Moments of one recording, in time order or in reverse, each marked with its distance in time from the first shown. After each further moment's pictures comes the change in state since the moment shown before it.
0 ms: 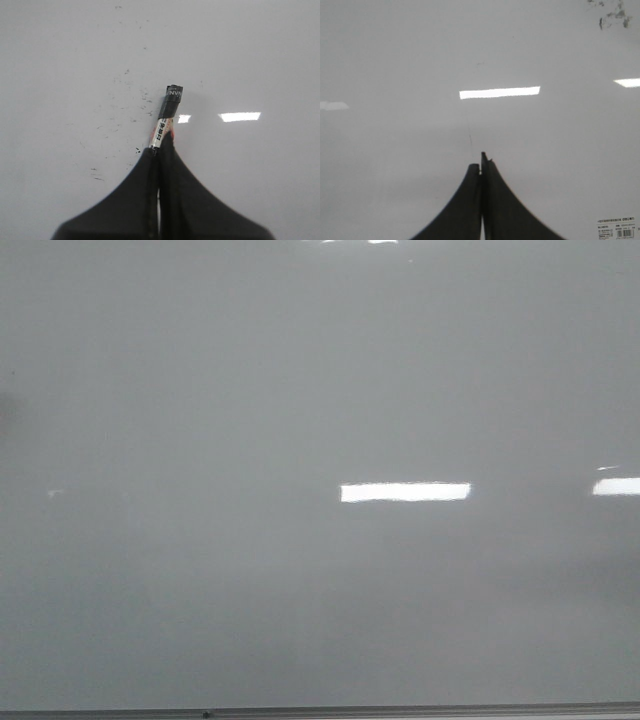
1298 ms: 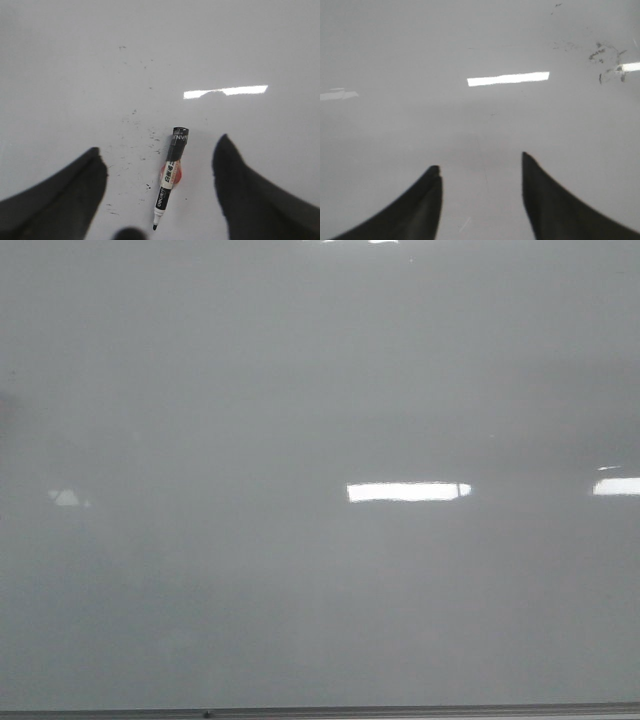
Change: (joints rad) left arm 0.000 0.340 -0.396 0.037 0.178 0.002; right arm 0.000 0.244 -0.443 0.033 0.281 0.000
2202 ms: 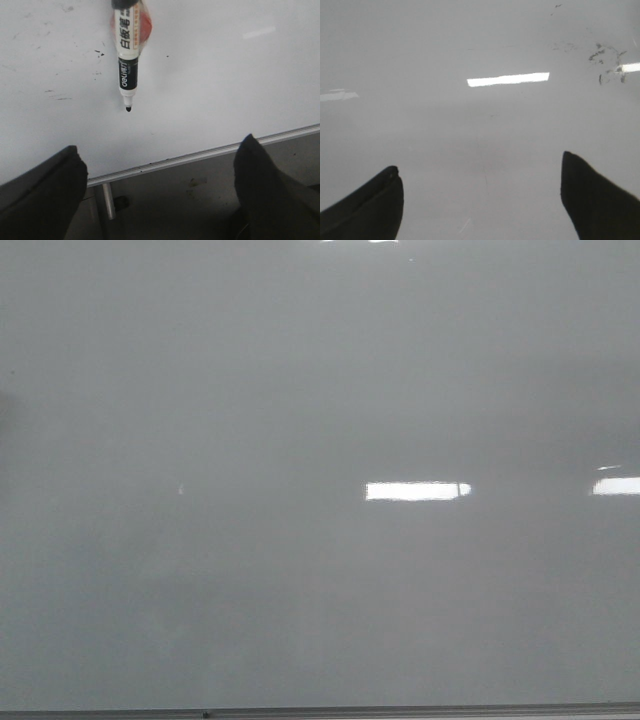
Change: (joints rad) left arm -0.059 0.824 -0.282 0.087 0.291 0.095; right arm 0.000 0.000 0.000 0.000 -0.002 0.000
